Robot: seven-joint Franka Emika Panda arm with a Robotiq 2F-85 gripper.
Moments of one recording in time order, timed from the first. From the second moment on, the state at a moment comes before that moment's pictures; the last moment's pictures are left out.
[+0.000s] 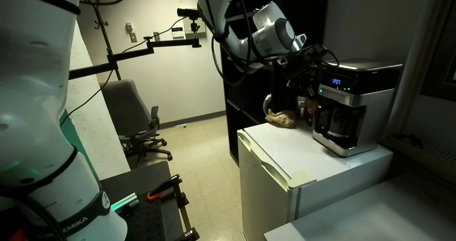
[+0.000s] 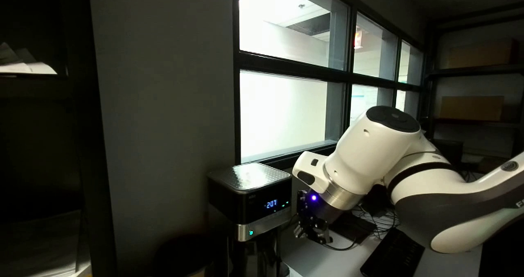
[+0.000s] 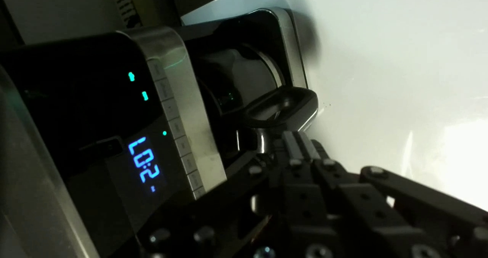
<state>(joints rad) 0.14 0.46 0.04 -1.83 -0.73 2.78 -0.39</state>
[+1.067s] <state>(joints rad) 0.17 0.58 0.04 -1.68 -0.85 2.81 -0.39</state>
